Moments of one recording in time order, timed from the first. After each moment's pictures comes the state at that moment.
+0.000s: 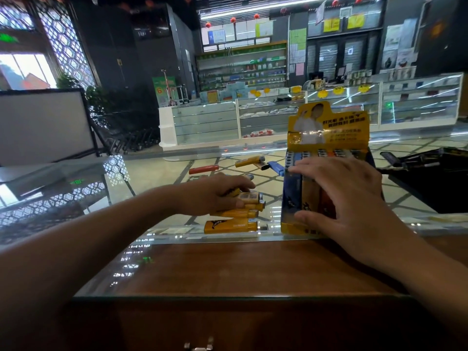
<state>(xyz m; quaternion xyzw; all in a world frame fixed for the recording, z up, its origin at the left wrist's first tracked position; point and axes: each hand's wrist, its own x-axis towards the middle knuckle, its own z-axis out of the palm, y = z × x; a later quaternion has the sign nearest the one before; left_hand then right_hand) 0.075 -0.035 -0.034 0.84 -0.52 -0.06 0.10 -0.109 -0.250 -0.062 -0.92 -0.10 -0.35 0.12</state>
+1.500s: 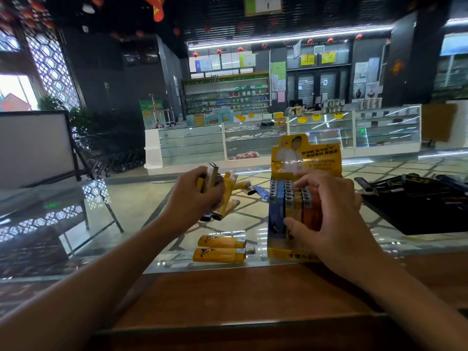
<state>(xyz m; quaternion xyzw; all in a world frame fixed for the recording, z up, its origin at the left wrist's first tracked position) 0.062 -0.041 -0.032 0.76 -0.38 0.15 0.51 -0.106 -0.247 -0.062 -0.86 -0.06 -0.46 0.21</state>
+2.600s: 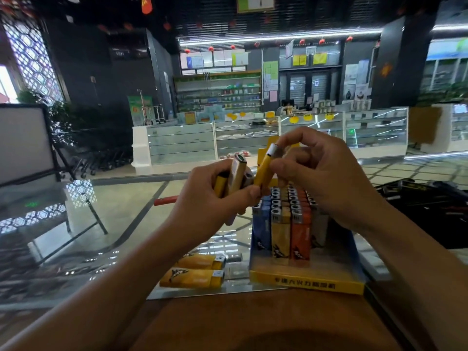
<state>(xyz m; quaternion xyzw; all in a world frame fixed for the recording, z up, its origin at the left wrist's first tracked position) 0.019 -0.092 -0.014 0.67 -0.48 0.12 0.54 -0.069 -0.274 0.011 -0.77 -0.18 -0.34 0.52</state>
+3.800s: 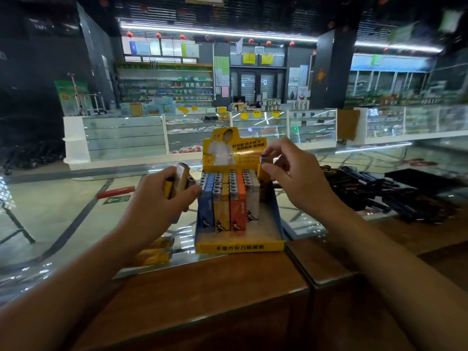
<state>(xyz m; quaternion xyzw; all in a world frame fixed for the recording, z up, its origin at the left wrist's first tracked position) 0.015 -0.095 -0.040 0.76 -0.40 0.14 0.49 -0.103 -0.335 -0.023 -0.87 -0.02 -0.45 0.22</state>
